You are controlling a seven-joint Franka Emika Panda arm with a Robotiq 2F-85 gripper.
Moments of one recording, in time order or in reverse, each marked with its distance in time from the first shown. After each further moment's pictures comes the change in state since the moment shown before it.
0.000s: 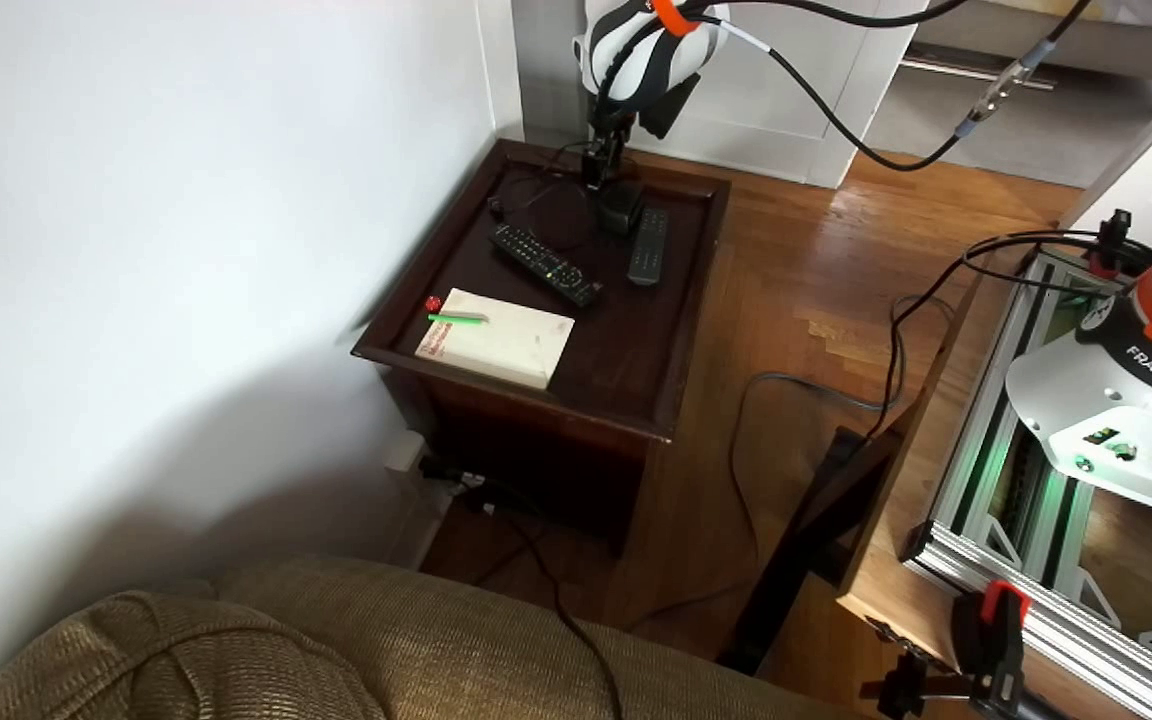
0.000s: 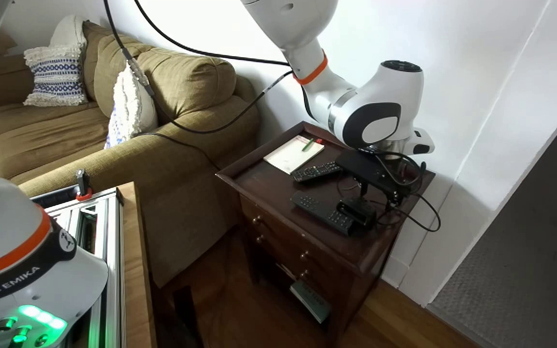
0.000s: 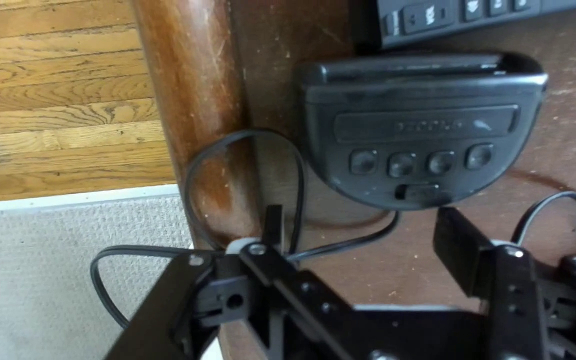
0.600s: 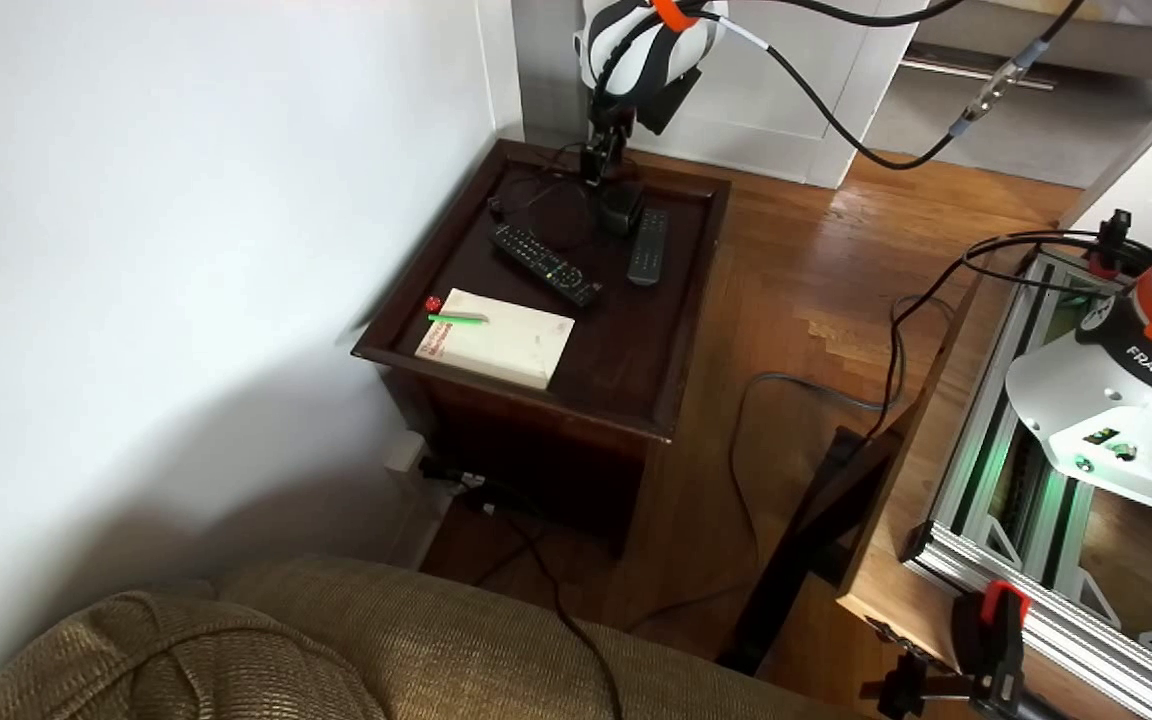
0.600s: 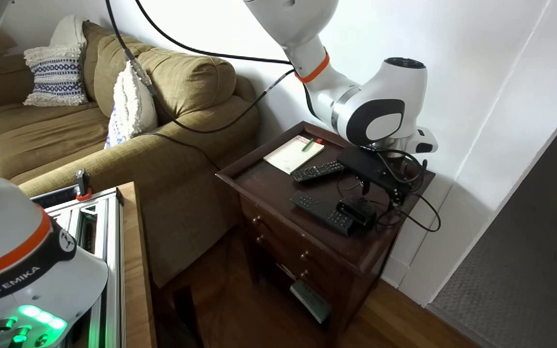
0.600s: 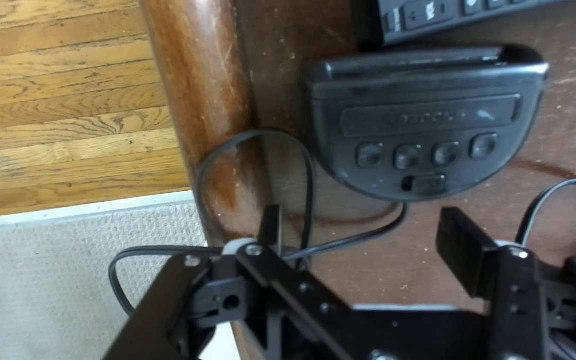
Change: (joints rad) arm 0.003 -0.002 -0.008 0.018 -0.009 -0.030 0.048
